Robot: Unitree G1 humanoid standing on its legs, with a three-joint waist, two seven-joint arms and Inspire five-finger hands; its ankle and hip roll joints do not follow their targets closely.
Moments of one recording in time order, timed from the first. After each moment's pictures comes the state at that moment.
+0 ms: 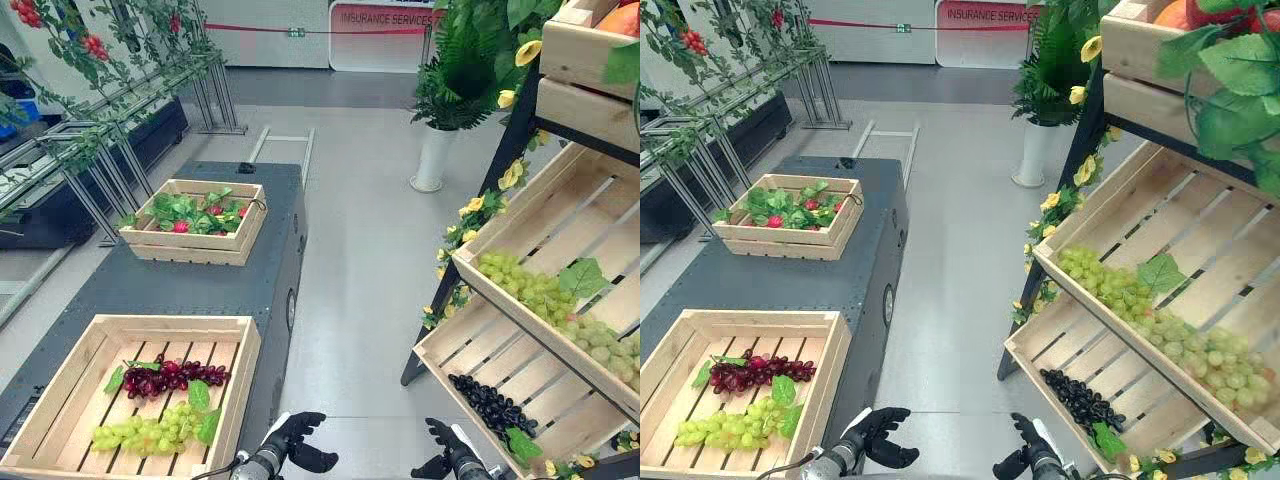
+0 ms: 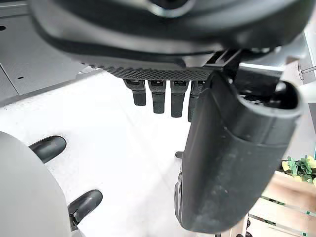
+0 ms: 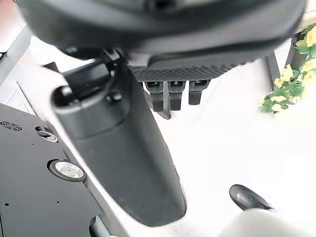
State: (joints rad) left arm -0.02 0.22 -0.51 1.17 -0.05 -0.34 -0.01; right arm 0.00 -0.21 0.44 1.23 -0.07 -0.26 -0.22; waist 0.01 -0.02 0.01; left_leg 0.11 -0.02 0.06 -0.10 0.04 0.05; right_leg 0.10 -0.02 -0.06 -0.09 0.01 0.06
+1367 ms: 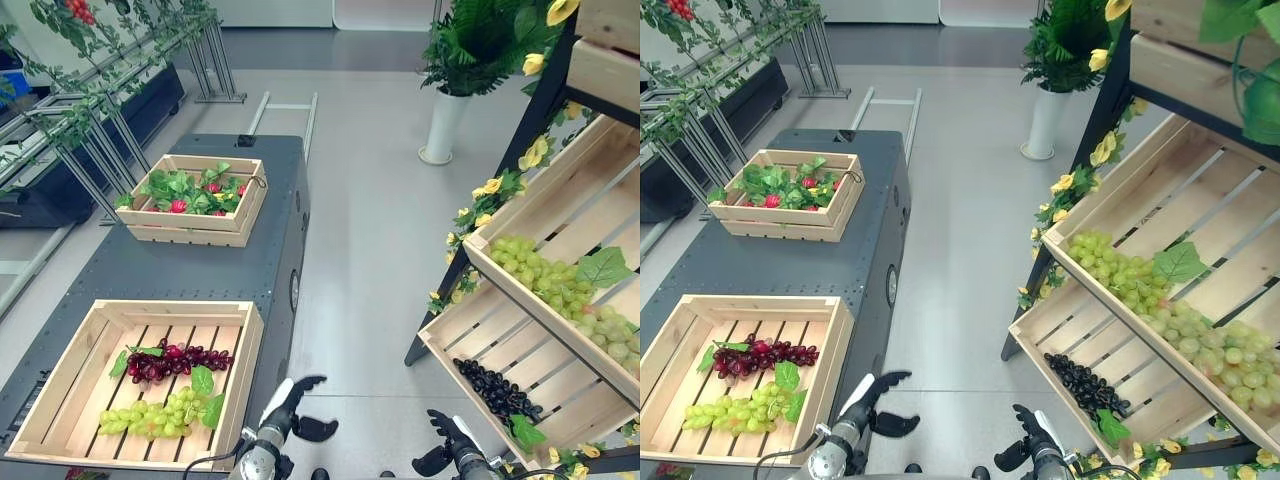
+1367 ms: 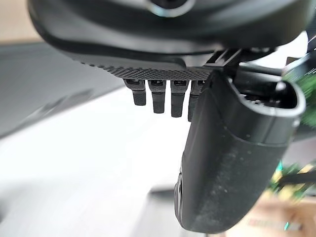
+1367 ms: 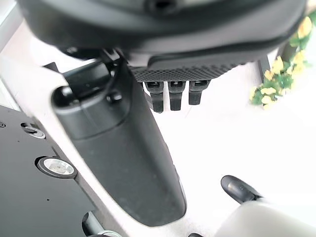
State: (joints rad) left arm -0.04 0.29 -0.54 0.96 0.12 -0.55 0.39; right arm -0.04 -0.23 0.44 1.20 -0.02 -0.25 -0.22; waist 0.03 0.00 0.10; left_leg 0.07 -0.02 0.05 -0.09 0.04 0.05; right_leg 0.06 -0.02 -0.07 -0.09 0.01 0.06
